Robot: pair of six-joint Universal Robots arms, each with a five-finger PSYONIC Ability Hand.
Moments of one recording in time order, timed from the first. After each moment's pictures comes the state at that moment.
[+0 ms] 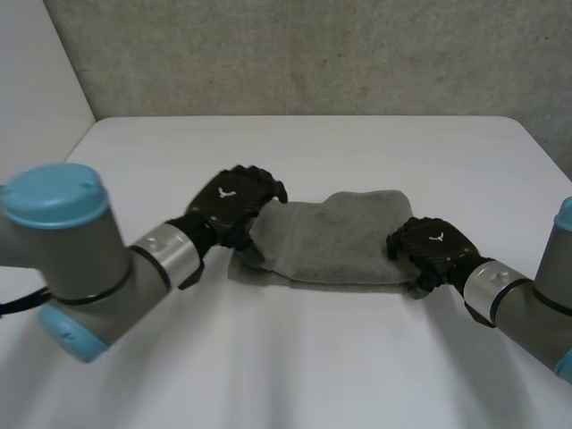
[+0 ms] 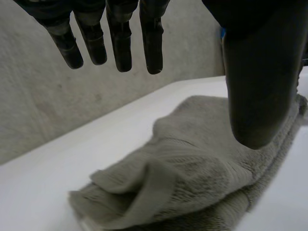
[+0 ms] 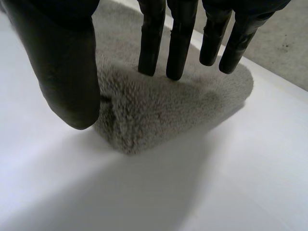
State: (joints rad) left arm 4.25 -2.02 -1.56 3.40 -1.17 3.23; right arm 1.75 -1.10 1.74 -0.19 1.13 2.74; left_hand 0.41 0.40 0.22 0.23 0.19; right_hand 0.63 0.63 0.23 0.24 0.46
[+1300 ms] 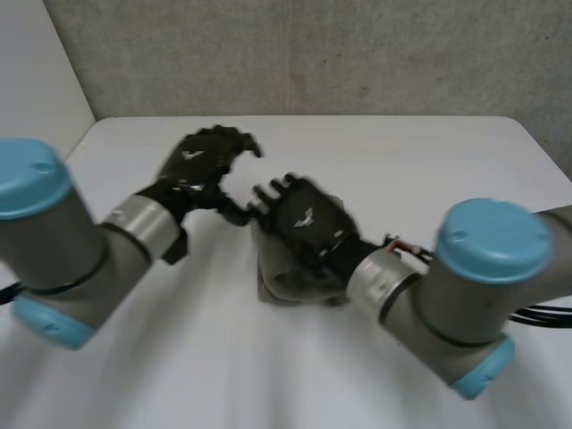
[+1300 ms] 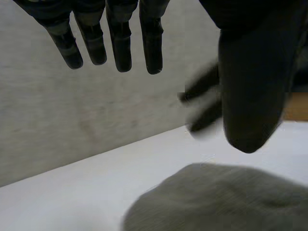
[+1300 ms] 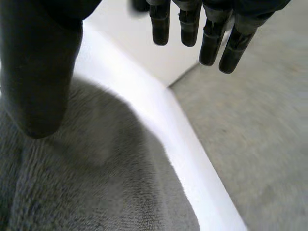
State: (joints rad) left arm 4.27 -1.92 -1.56 3.44 -1.29 3.02; right arm 2.19 -1.13 1.58 -0.37 1.17 2.57; left_hand 0.41 0.40 0.22 0.23 0.19; right_hand 0.23 0.25 0.23 0.24 0.06
